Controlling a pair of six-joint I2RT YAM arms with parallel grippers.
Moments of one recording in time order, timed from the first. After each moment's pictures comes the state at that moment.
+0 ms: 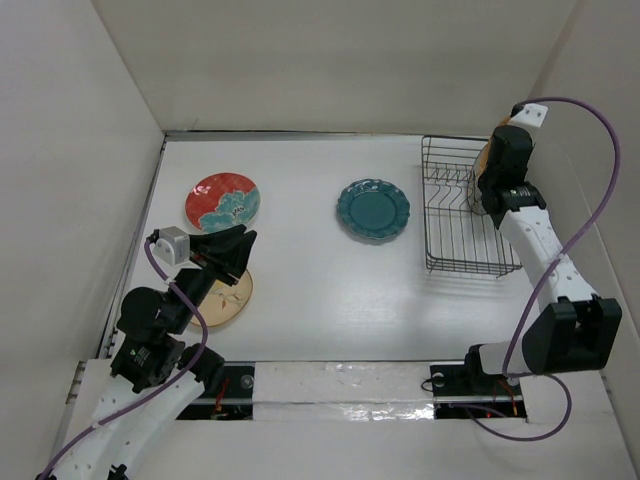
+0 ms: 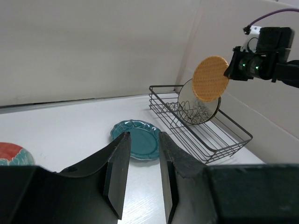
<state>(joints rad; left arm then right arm) -0.54 0.31 0.63 -0.04 0.04 -0.30 0.08 1.33 1.23 -0.14 0.68 0.06</state>
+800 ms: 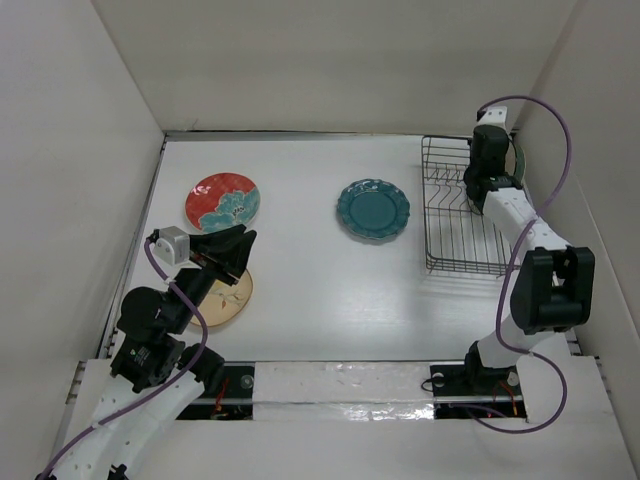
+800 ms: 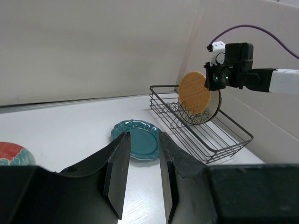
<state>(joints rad) -0.54 0.31 0.63 -0.04 0.03 -0.30 0.05 1.61 1.28 -0.02 0.59 -0.19</state>
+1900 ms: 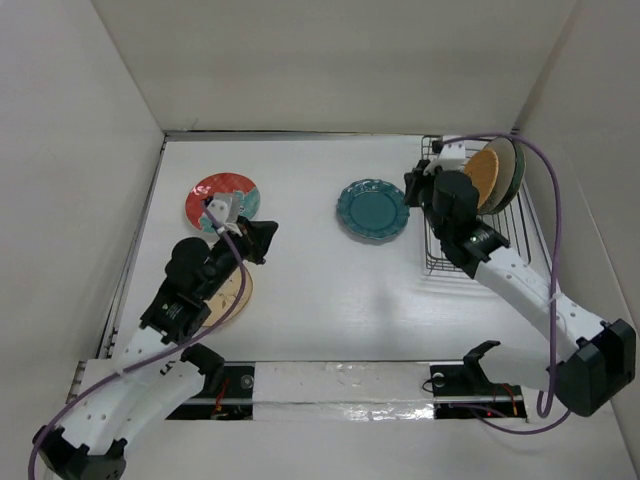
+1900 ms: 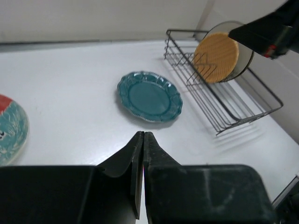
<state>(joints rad) -0.54 0.58 0.65 -0.05 0.04 -0.31 0.50 1.21 1.07 0.01 0.39 0.21</state>
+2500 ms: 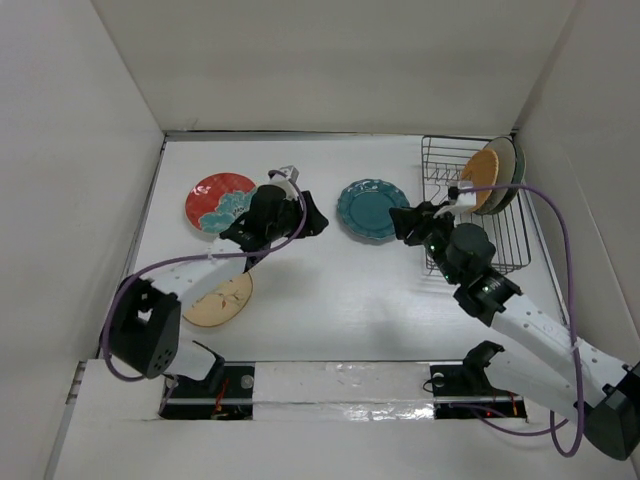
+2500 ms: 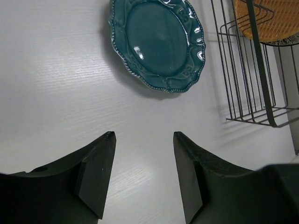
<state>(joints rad) -0.54 1.35 0.85 0.03 0.12 -0.57 0.64 0.90 0.66 0.22 0.29 0.45</state>
